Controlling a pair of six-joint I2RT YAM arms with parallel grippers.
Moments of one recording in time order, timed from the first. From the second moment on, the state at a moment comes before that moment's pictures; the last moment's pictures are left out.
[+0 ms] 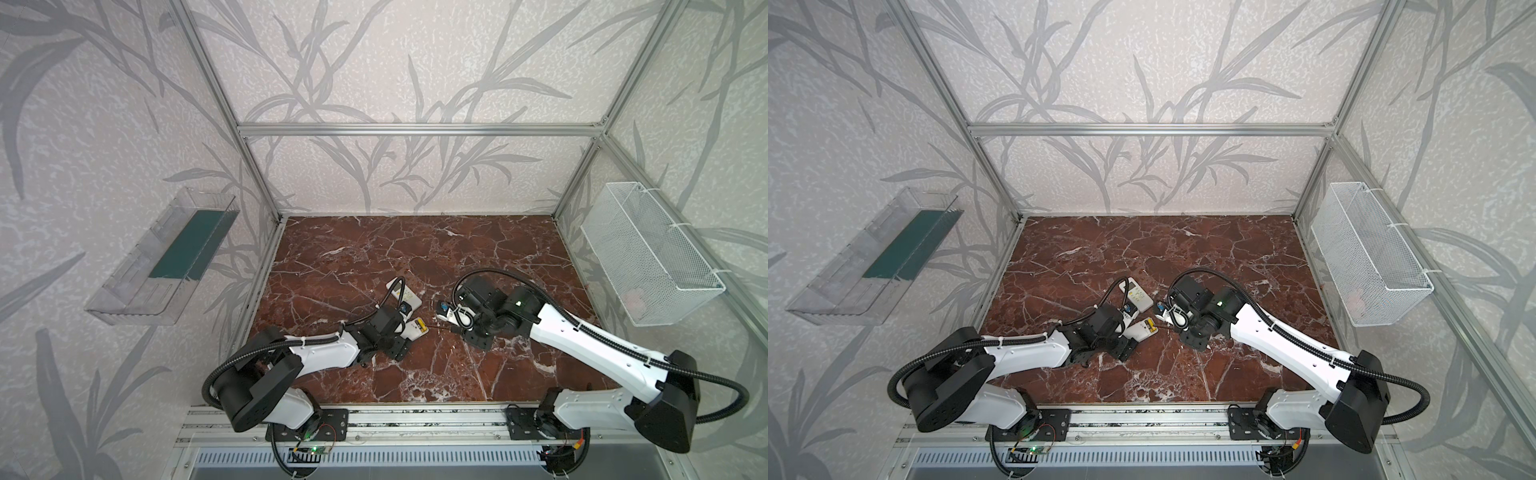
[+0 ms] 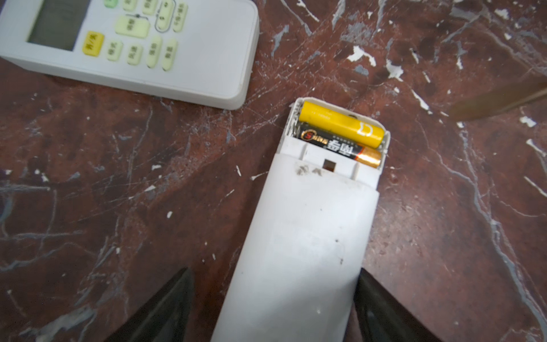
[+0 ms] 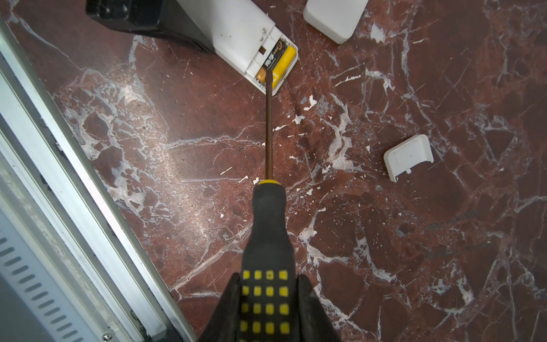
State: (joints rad) left arm -0.80 1.45 0.52 -0.01 -0.06 -0.12; right arm 0.85 1.28 1.10 -1.06 0.03 -0.35
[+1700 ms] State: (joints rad) left arm -0.85 1.48 0.49 0.12 -0.09 -0.11; right arm 0.90 1.34 1.05 -0.93 0.16 -0.31
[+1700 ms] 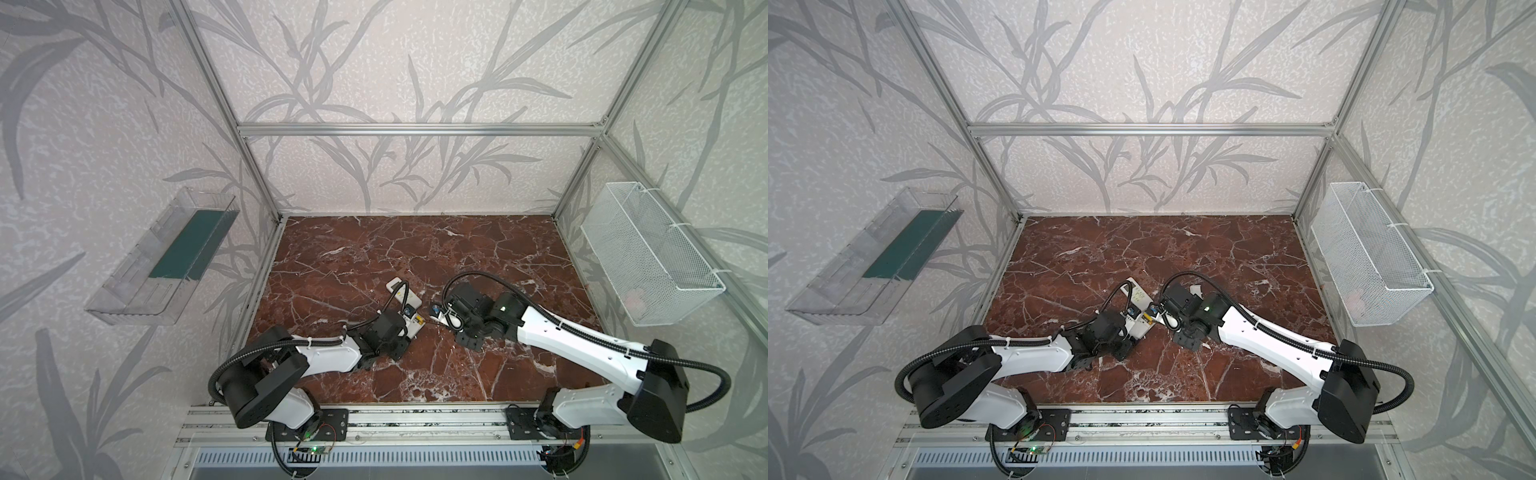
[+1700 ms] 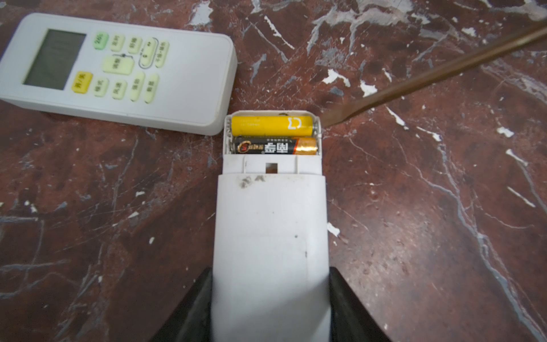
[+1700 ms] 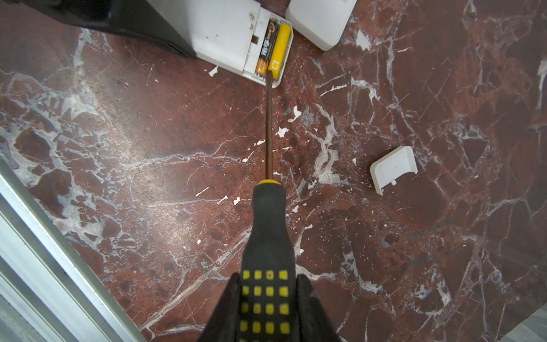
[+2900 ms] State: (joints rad) left arm -0.86 1.48 0.49 0.12 -0.10 -0.11; right arm 0.91 1.37 1.03 -0.91 0.14 -0.30
